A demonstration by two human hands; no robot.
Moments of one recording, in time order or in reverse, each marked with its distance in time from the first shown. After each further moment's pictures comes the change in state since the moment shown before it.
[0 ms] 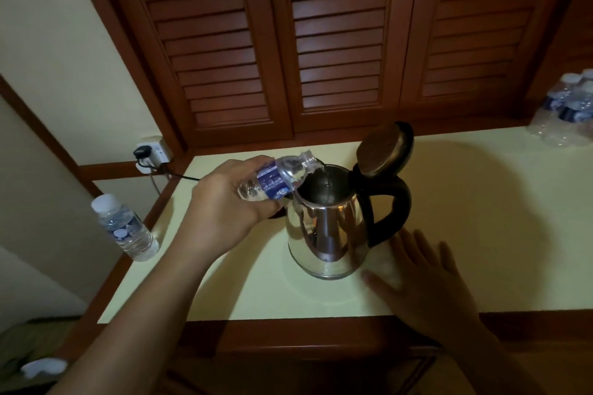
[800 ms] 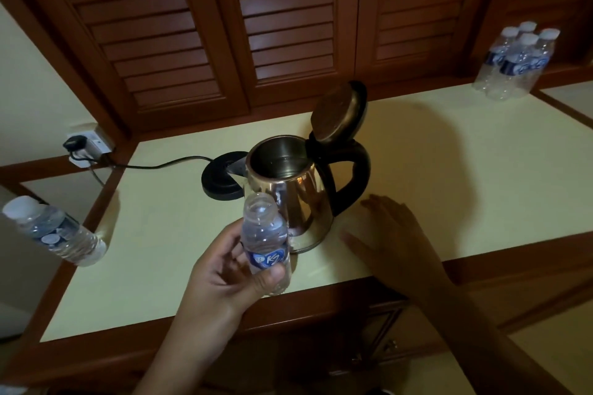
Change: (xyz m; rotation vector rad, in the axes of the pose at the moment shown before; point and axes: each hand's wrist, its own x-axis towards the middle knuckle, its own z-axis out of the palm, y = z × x) left_hand -0.102 -0.024 0.059 -0.836 -0.323 -0.158; right_hand -0.012 0.003 -0.017 0.330 0.100 0.040
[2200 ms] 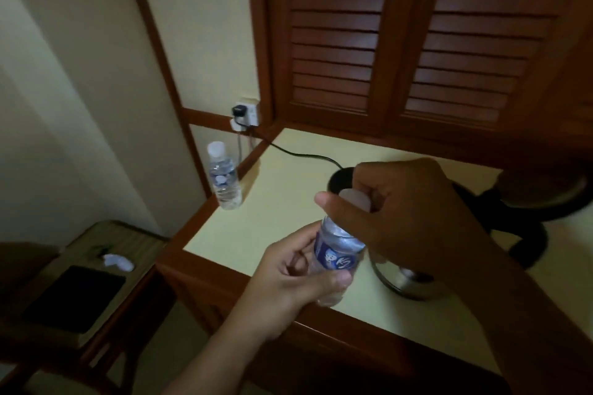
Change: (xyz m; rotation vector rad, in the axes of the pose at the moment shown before) left_hand -0.025 0.010 -0.053 -0.081 0.160 0.111; right_hand 0.050 -0.227 -0.070 0.183 0.086 -0.848
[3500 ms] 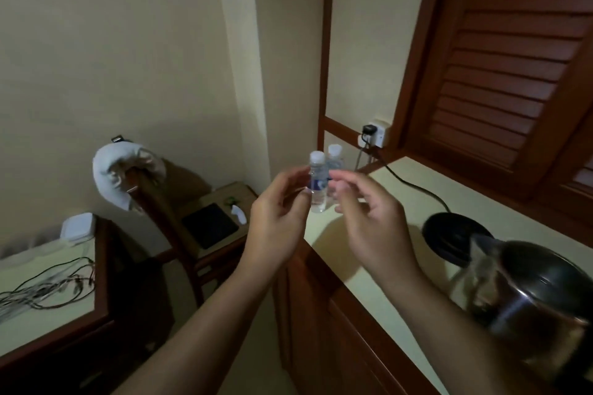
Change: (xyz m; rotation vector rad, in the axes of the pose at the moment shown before) left_hand -0.043 0.062 -0.016 0.609 1.043 0.218; right_hand 0.012 -0.054 0.079 0.964 -0.183 0.012
